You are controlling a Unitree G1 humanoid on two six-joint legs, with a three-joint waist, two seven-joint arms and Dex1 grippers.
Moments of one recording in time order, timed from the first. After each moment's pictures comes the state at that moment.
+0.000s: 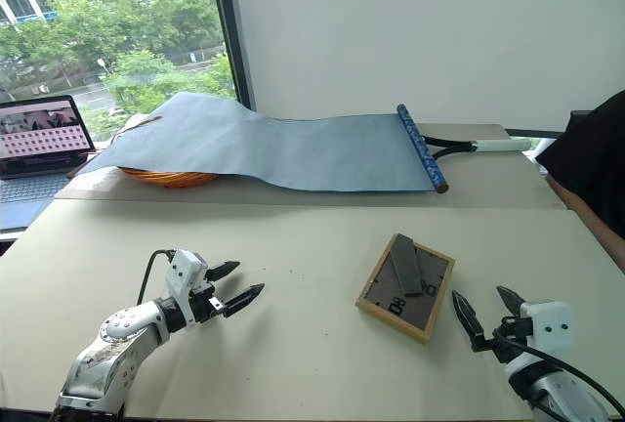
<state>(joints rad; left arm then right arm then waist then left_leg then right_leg) -0.08 0.46 0.04 -0.14 -0.38 0.35 -0.72 0.34 -0.45 -0.40 -0.29 0.48 0.11 0.44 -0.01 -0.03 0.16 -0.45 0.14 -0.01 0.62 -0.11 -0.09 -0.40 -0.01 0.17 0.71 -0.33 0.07</state>
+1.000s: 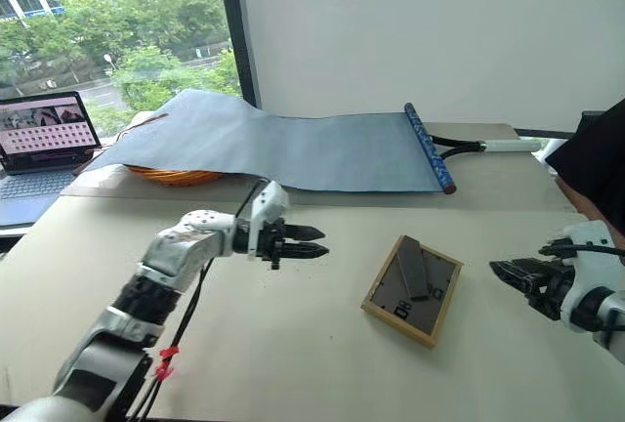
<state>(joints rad) -0.83 0.34 -0.33 0.32 -0.31 0.51 -1.05 0.12 -0.93 -0.58 -0.33 0.79 0.89 0.39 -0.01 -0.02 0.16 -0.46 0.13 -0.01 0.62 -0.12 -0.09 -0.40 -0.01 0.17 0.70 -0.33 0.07</state>
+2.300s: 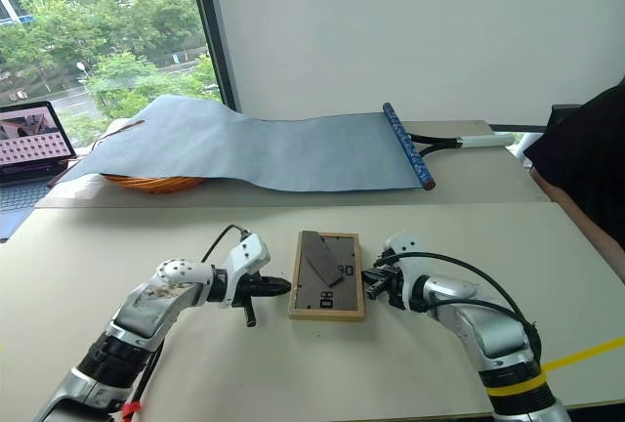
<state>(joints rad) -0.42 0.52 -0.23 -0.11 -0.20 0.70 -0.97 -0.35 -0.55 0.11 -0.18 0.44 0.83 0.54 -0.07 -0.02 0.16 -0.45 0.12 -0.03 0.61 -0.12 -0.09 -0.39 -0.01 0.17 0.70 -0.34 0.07</state>
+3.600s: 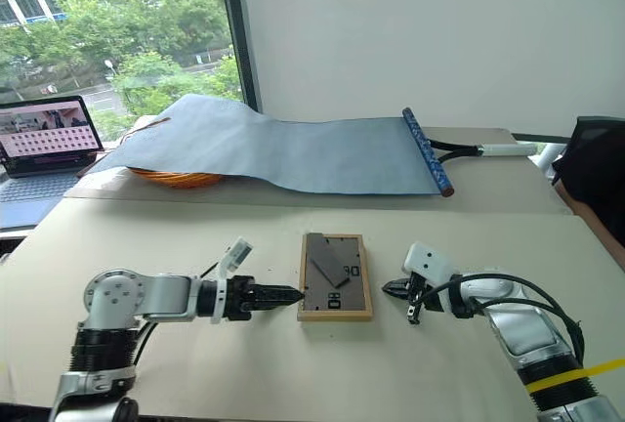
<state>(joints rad) -0.50 0.28 0.21 0.02 -1.25 1.59 -0.04 -0.32 -0.77 0.16 0.03 0.15 0.29 1.00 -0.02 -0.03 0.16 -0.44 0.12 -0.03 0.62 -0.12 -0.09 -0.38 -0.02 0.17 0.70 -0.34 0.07</state>
